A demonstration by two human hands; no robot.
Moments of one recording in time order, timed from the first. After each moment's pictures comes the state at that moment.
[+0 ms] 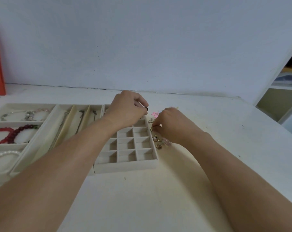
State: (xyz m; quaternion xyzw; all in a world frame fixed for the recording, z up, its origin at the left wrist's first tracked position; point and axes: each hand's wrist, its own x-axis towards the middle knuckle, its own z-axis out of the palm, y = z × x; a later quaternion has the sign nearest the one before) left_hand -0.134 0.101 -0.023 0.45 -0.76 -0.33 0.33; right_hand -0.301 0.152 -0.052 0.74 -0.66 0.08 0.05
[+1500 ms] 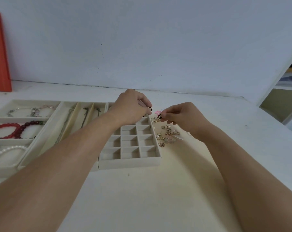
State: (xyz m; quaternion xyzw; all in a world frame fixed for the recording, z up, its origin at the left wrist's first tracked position) left_hand -0.131 0.095 -0.023 0.44 -0.78 -0.34 0.29; right_hand -0.322 0.166 -0.038 0.56 -0.68 0.38 -0.28
